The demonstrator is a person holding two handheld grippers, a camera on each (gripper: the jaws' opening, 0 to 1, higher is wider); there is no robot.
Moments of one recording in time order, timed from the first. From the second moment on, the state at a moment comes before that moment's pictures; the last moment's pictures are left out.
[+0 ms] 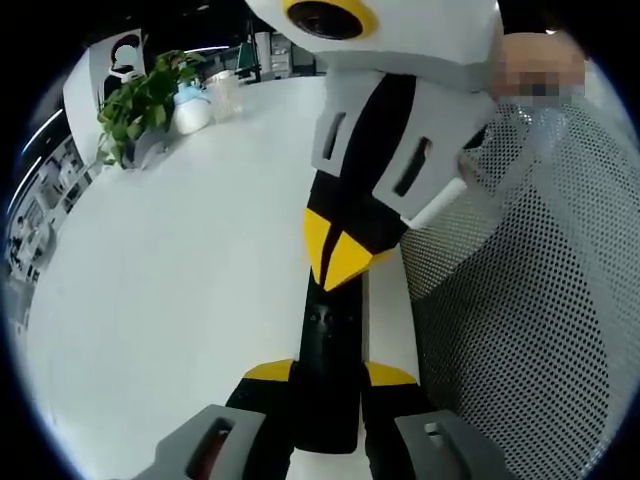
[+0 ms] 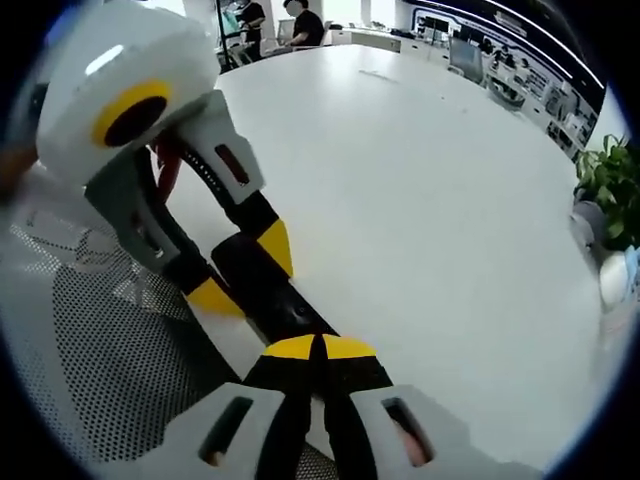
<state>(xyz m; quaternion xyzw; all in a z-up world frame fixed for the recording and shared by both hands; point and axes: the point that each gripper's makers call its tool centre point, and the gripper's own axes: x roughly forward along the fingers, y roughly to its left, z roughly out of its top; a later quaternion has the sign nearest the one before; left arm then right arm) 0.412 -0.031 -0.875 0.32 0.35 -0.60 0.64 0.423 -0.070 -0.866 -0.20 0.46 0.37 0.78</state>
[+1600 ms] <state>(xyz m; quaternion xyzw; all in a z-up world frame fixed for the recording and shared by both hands) 0.411 -0.039 -0.874 0.29 0.36 -0.57 0.68 0.420 -0.072 -0.865 -0.15 0.49 0.37 0.78</state>
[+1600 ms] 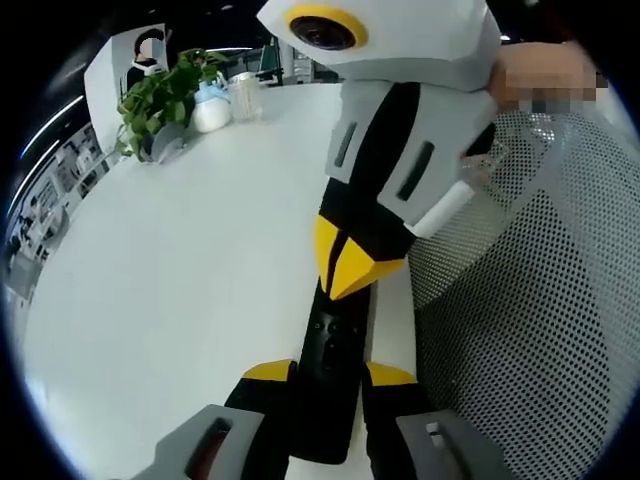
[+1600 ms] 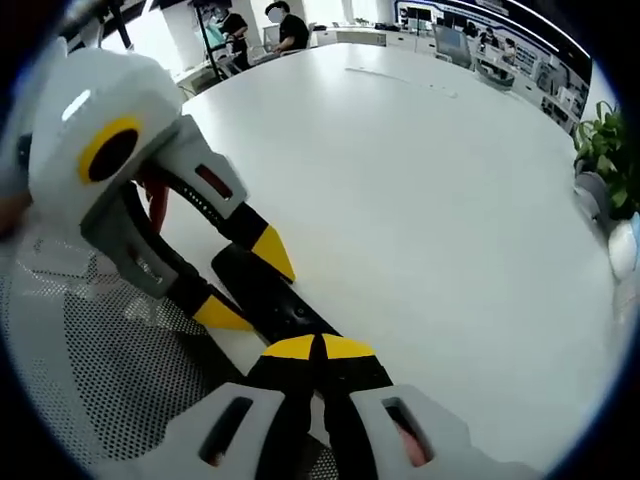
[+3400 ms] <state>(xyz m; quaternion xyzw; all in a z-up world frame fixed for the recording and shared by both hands) 0.394 -0.034 -0.875 0.27 0.38 -0.53 0.71 0.411 -0.063 -0.868 -0.28 0.45 0.49 0.69</state>
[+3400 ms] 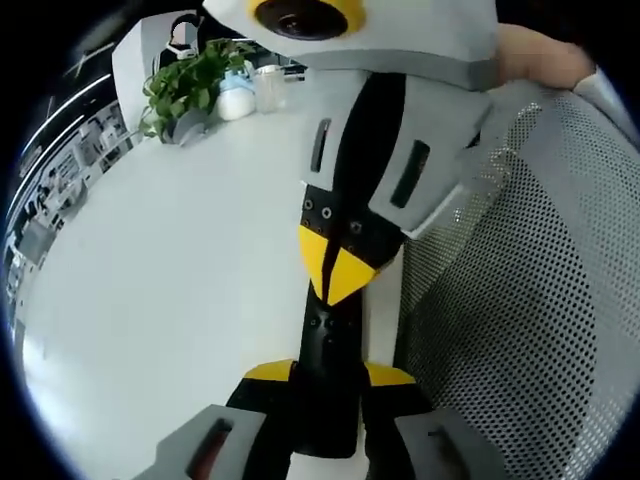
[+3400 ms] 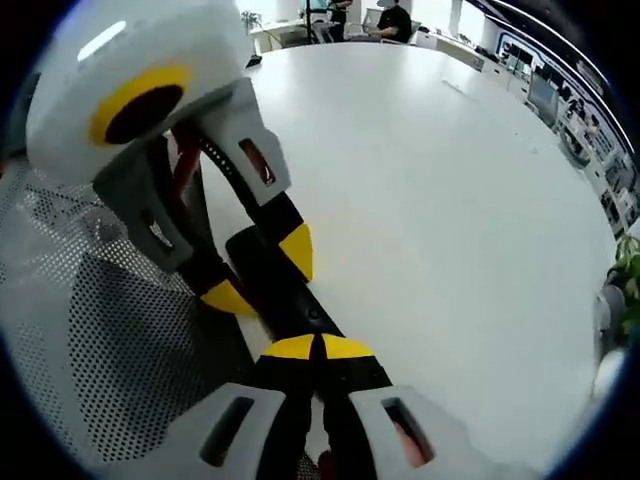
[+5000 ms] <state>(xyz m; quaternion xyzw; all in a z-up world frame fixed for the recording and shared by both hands) 0.402 -0.032 -0.875 0.27 0.39 -0.51 0.72 0.415 -0.064 -0.868 -0.25 0.49 0.48 0.69</state>
